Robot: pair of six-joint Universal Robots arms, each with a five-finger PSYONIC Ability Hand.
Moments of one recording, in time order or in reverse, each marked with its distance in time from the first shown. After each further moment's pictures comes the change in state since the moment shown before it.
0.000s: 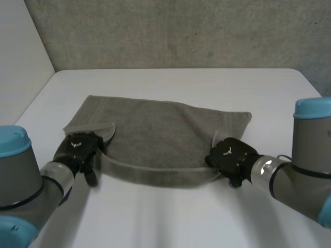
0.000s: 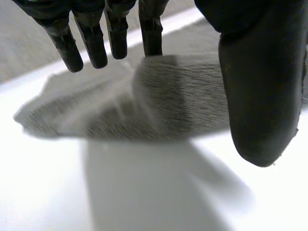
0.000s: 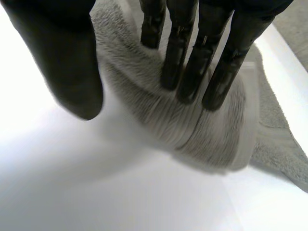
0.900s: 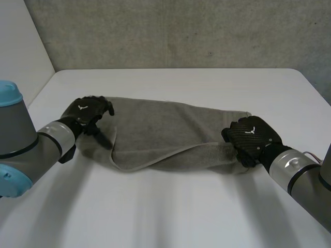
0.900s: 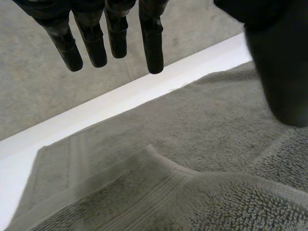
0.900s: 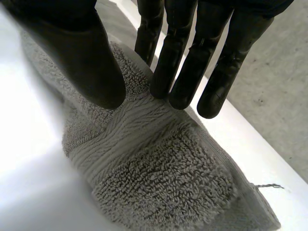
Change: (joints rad) left arm 0.058 -0.123 0.355 -0.098 0.226 0.016; right arm -0.093 -0.193 0.208 -0.330 -0.013 0.260; left_hand -0.002 -0.009 -0.012 -0.009 -0.003; right_hand 0.302 0.269 0.278 0.274 0.299
